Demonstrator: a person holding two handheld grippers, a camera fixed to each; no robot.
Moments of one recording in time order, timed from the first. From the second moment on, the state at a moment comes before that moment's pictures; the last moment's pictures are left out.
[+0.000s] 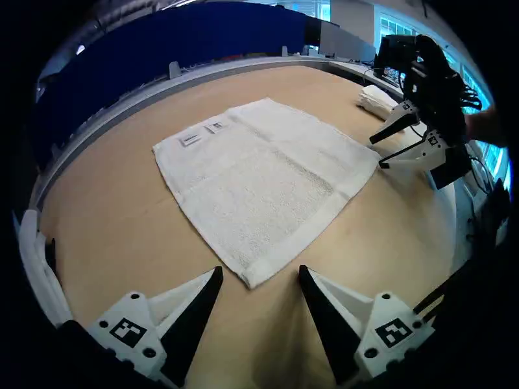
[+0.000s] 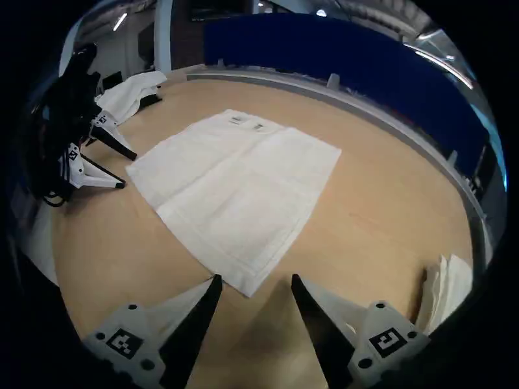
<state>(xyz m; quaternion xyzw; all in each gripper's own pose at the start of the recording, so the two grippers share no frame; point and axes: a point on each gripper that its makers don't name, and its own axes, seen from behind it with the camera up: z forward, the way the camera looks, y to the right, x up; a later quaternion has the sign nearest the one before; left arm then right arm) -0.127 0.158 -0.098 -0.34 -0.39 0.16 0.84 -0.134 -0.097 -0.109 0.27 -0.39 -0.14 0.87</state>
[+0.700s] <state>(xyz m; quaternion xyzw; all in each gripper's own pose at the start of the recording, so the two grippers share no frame) -0.127 0.155 -0.098 -0.34 -0.40 0.17 0.83 -0.135 -0.100 -0.114 0.28 -0.40 -0.12 0.86</state>
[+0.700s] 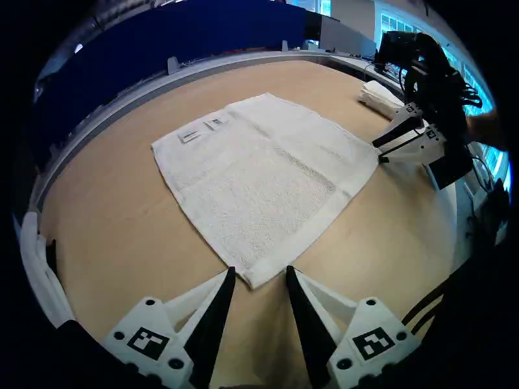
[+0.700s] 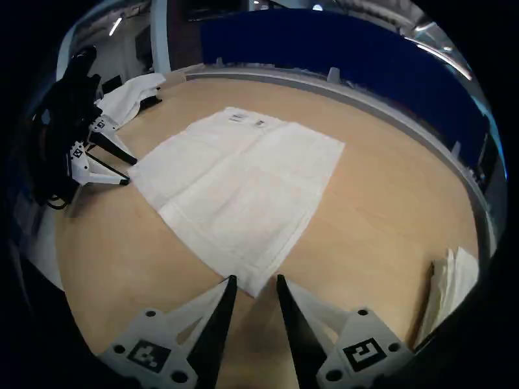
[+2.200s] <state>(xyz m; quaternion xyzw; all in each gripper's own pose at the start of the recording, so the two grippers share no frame) -0.096 0.158 -0.102 -0.31 -0.40 0.14 0.85 -0.094 -0.101 -0.115 0.28 -0.39 -0.12 0.87</state>
